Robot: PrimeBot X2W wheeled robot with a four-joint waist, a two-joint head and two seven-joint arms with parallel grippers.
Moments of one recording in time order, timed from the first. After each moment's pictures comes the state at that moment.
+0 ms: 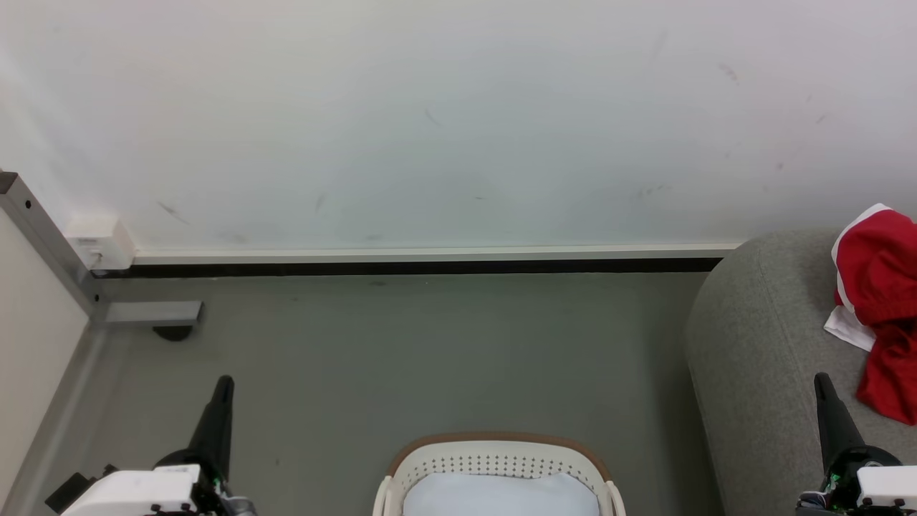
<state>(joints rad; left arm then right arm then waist) -0.09 0.05 0.11 0.16 -1.53 -0.05 0.09 -0.11 -0.20 0.10 0.24 1.70 0.13 -0.06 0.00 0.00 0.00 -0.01</state>
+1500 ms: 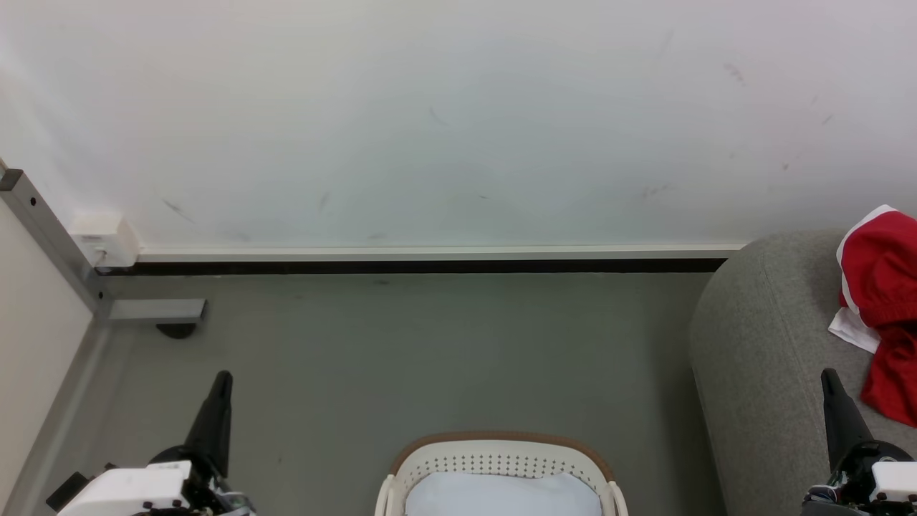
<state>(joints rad) -0.10 0.05 0.12 0.15 -1.61 -0.04 0.11 -0.12 -0.27 0.17 0.21 1.87 0.13 -0.12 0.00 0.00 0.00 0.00</state>
